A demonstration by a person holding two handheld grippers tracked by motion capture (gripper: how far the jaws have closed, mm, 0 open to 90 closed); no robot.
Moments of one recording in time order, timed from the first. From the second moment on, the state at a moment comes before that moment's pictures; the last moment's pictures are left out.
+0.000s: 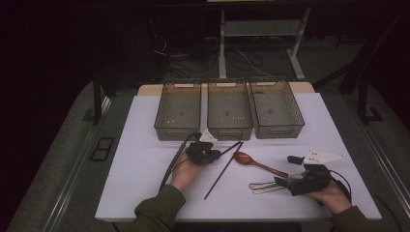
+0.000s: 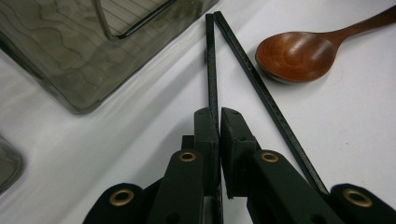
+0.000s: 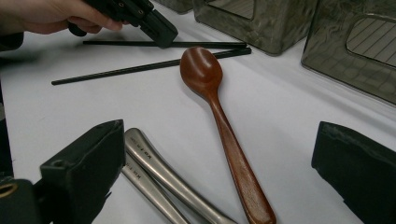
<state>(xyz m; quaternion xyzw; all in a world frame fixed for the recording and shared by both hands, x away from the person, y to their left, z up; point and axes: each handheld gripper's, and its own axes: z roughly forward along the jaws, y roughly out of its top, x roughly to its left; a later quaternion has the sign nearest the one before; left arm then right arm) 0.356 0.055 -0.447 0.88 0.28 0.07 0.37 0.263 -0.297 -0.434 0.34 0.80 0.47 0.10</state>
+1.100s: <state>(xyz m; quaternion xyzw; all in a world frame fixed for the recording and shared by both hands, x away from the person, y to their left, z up) 0.346 0.071 -0.417 0.87 0.28 0.06 0.41 0.263 -0.298 -0.434 0.34 0.80 0.47 0.10</state>
